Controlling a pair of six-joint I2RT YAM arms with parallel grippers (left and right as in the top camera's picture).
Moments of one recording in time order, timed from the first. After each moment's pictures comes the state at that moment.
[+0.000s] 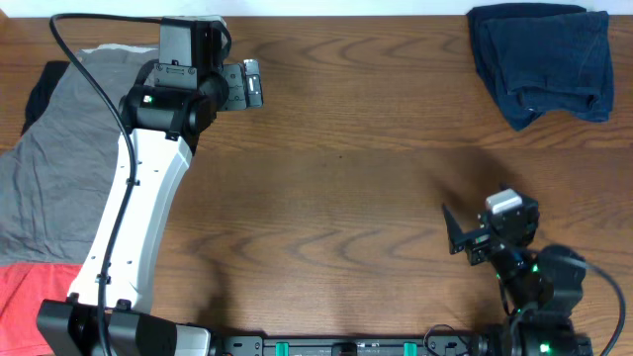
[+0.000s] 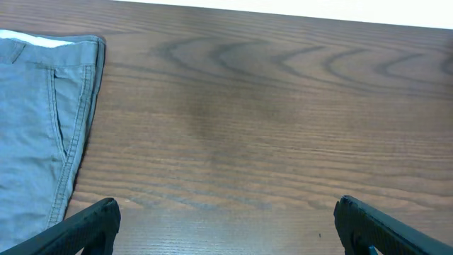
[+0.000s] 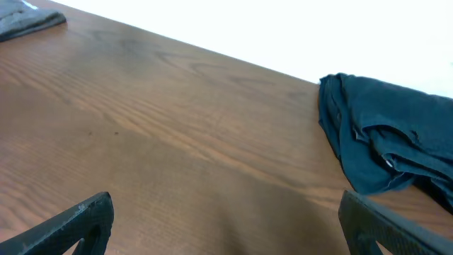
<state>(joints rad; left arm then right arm) -0.15 1.57 1.53 -0.78 -0.01 -0.20 -0.05 0.31 0.28 -0.25 -0.34 -0.24</state>
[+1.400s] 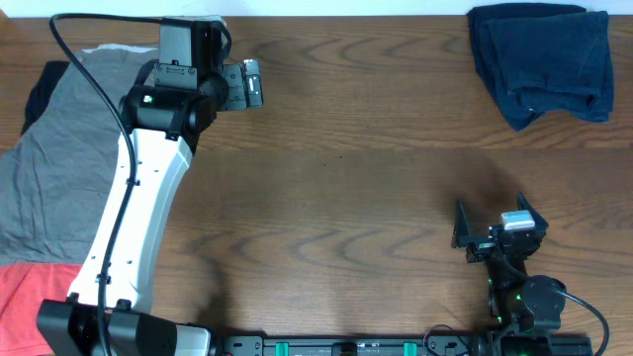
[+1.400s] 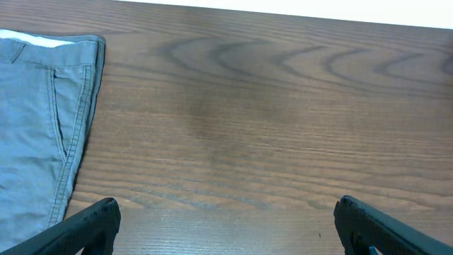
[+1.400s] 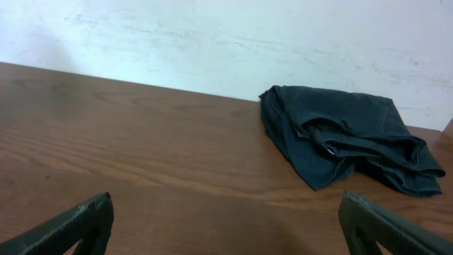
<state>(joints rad) -0.15 1.57 1.53 -0.78 -0.01 -0.20 -0.01 0.01 0.01 -0.06 -0.10 -0.10</state>
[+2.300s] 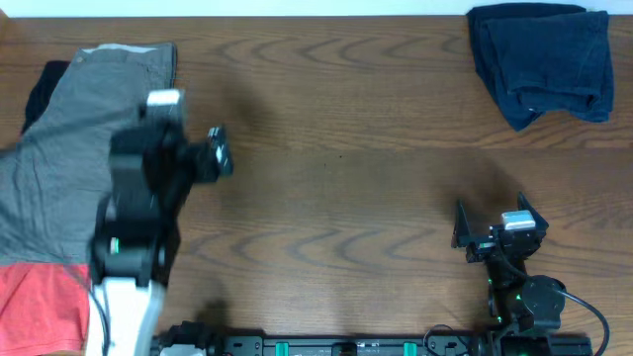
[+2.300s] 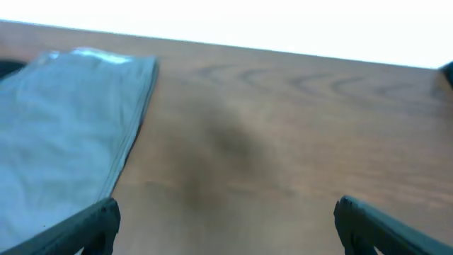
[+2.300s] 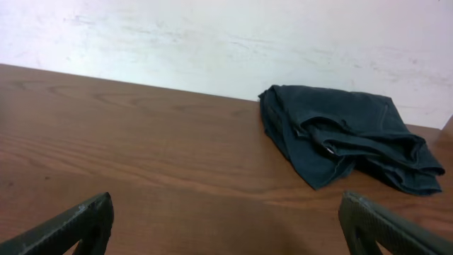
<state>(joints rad) -0.04 0.93 0.88 -0.49 0.01 -0.15 -0.01 0.01 0.01 -0.06 -0.10 -0.09</state>
